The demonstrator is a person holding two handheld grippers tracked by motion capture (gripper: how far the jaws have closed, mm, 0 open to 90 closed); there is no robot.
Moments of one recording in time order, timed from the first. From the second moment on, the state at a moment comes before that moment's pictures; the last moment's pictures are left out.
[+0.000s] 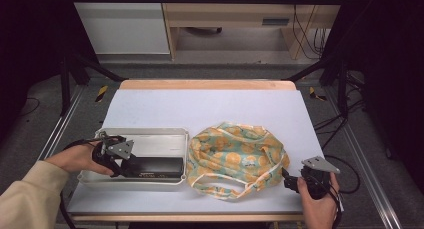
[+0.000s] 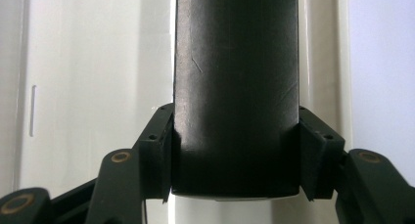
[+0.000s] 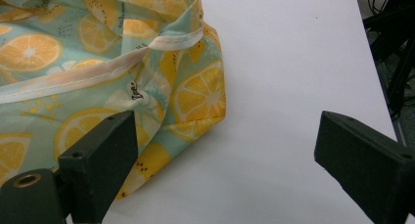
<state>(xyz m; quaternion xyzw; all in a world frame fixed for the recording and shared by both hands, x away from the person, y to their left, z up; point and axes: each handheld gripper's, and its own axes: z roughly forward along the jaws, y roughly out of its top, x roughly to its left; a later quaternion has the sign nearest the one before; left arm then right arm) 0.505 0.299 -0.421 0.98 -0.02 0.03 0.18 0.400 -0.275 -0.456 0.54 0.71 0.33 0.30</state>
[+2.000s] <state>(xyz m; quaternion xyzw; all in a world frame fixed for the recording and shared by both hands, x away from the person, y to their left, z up) 0.457 0.221 -0.364 0.97 0.04 0.10 0.23 0.401 -0.273 -0.456 0.54 0.72 0.34 0.30</state>
